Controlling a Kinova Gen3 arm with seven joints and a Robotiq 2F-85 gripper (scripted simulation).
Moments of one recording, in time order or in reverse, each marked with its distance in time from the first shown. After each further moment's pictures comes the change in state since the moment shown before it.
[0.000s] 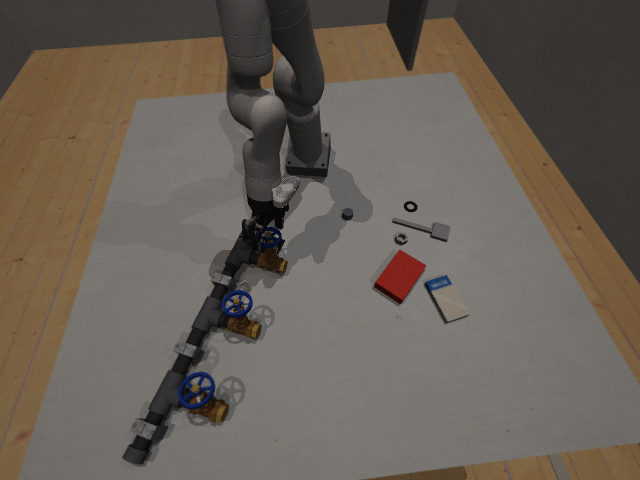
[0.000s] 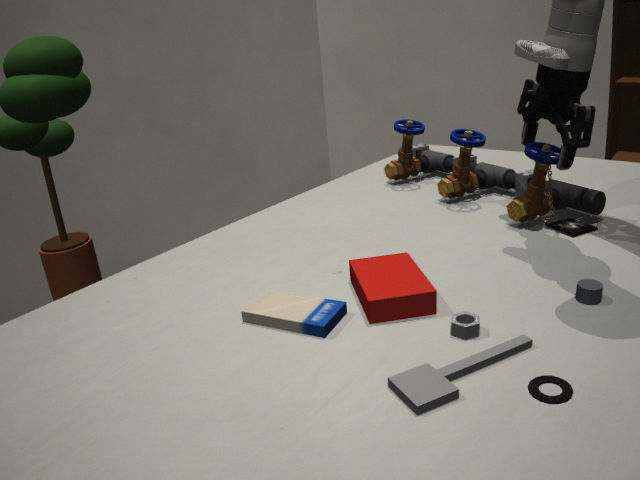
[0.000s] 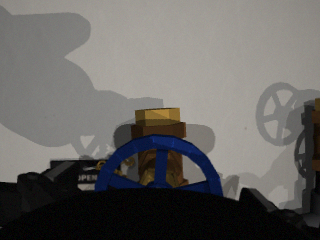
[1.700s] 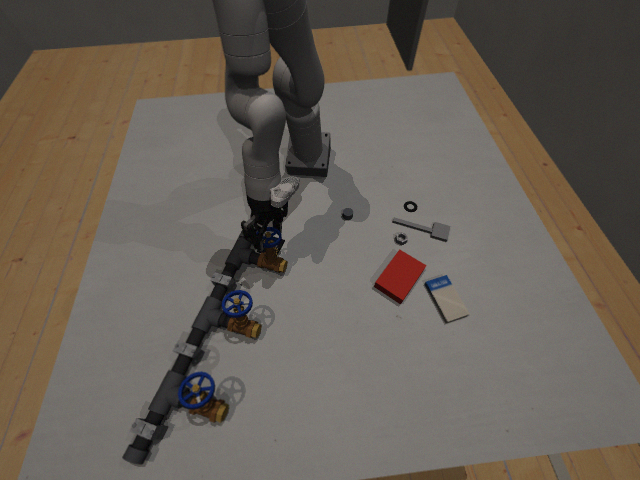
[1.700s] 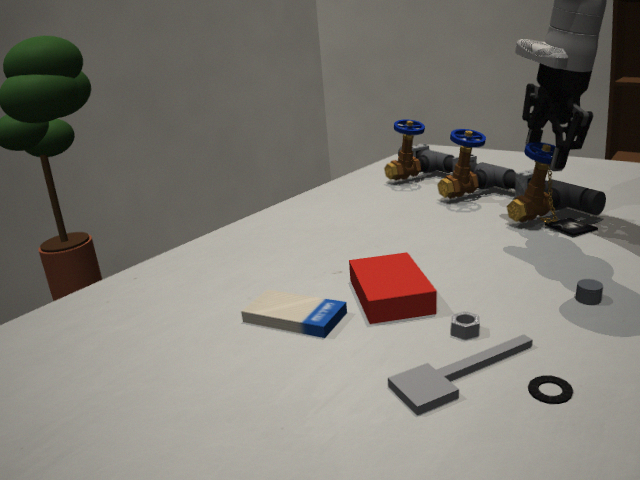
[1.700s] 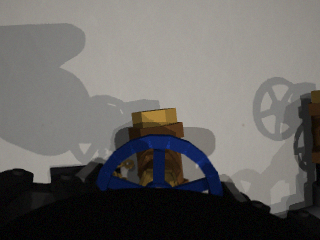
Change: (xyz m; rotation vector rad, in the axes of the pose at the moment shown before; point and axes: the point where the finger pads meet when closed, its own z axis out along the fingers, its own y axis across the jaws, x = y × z) arm 0.000 0.000 0.000 -0.004 0.011 0.057
